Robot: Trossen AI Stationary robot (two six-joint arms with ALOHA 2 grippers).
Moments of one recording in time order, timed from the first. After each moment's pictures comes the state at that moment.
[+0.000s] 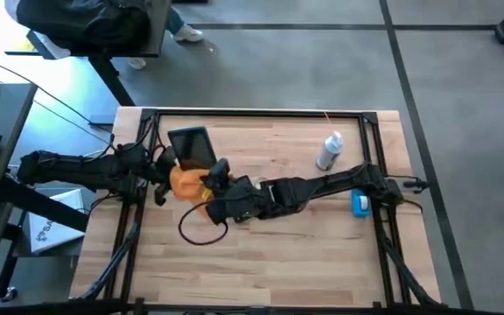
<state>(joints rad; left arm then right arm) 0.00 0.60 0.40 0.25 0.29 -0.51 0.27 2.19 2.26 -0.50 0.75 -1.02</state>
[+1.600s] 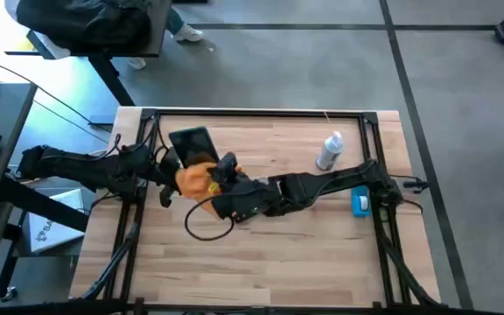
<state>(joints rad) -0.07 0.72 0.41 0.33 0.23 -0.43 0.26 2.12 2.26 -0.48 0.82 -1.16</state>
